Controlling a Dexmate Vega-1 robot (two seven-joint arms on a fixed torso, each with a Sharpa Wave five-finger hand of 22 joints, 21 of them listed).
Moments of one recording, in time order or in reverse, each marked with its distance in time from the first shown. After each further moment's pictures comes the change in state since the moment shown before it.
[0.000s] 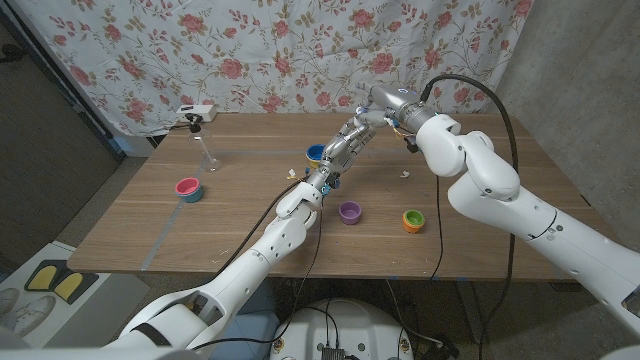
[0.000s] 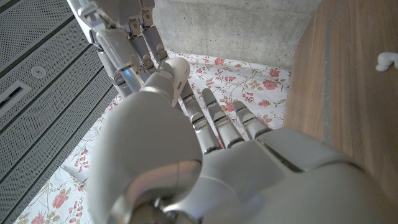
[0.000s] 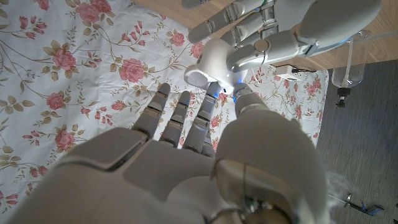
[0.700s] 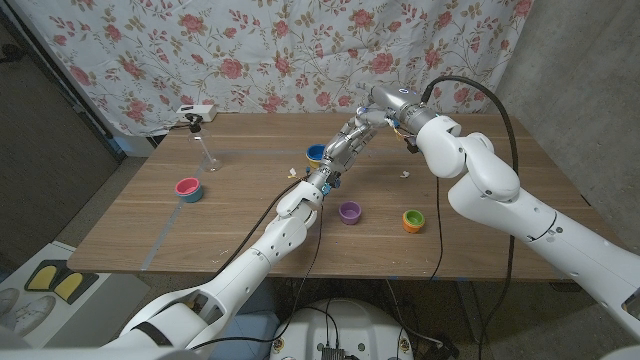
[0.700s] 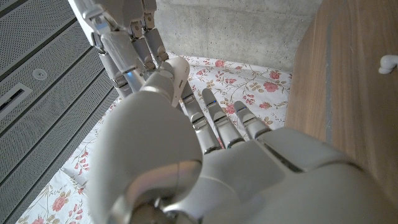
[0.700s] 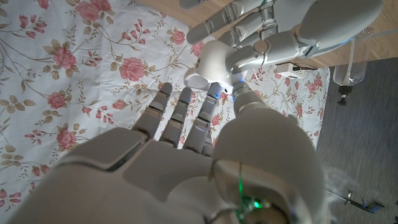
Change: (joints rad) left arm -0.005 -0.001 0.002 0.002 0.000 0.000 -0.008; left_hand 0.000 0.000 0.000 0.000 0.001 -0.003 0.003 0.011 0.000 0.000 0.000 0.003 0.000 0.000 0.000 0.000 0.000 -0.004 0.004 0.000 0.000; right arm -0.013 0.003 0.009 0.007 -0.002 0.010 -0.010; right_hand 0.074 0.002 0.006 -0.011 -0.035 0.029 -0.021 -0.004 0.000 -0.016 -0.026 0.078 0.000 0.031 -0.005 0.060 0.085 0.022 -0.022 0.000 0.000
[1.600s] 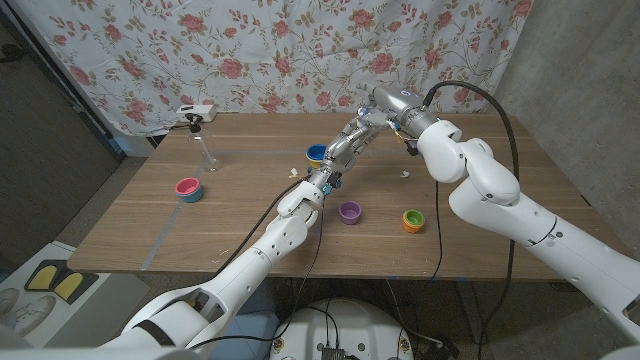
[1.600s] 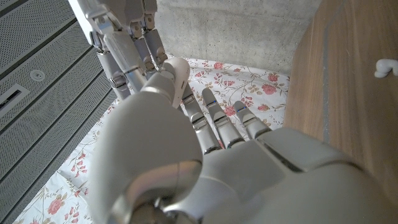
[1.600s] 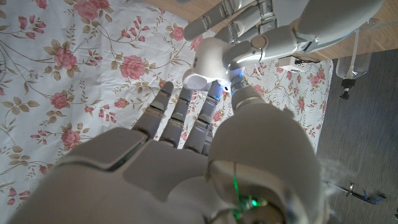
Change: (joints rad) left arm -0.008 -0.005 0.004 0.015 0.000 0.007 -0.010; left_hand -0.003 0.002 0.003 0.003 0.000 -0.002 0.002 0.001 -0.008 0.000 0.000 -0.009 0.000 0.000 0.000 0.000 0.000 0.000 0.000 0.000 0.000; right arm -0.036 0.007 0.022 0.012 0.022 0.021 -0.065; right_hand 0.076 -0.003 -0.004 -0.004 -0.023 0.026 -0.010 -0.007 0.005 -0.057 -0.017 0.162 0.000 0.026 -0.001 0.081 0.128 0.009 -0.009 0.008 0.005
